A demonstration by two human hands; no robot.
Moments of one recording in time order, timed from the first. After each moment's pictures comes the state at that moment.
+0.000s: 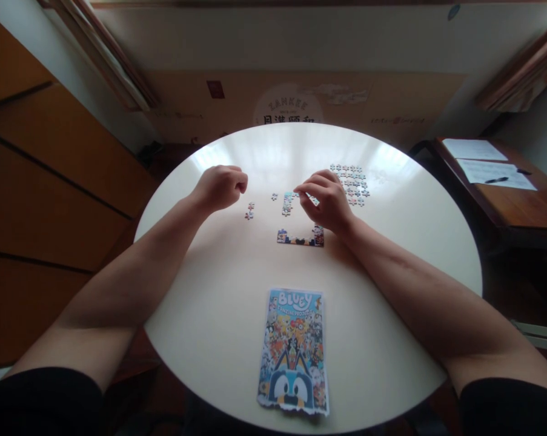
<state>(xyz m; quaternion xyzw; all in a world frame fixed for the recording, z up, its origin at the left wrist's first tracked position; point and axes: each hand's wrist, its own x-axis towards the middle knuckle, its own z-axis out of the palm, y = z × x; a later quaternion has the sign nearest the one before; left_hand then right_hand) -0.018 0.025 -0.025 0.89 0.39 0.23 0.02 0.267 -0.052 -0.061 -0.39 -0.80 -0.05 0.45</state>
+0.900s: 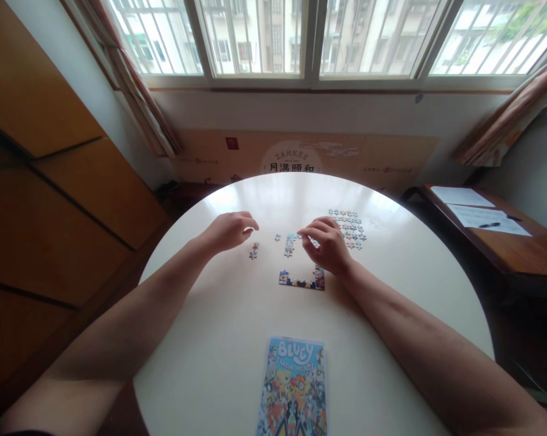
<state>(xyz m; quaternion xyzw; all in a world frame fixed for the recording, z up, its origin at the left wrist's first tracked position) -0.027 0.014 -0.015 0.91 0.39 0.12 -0.01 0.264 -0.045 -0.068 -0.36 -0.80 -0.09 0.48</state>
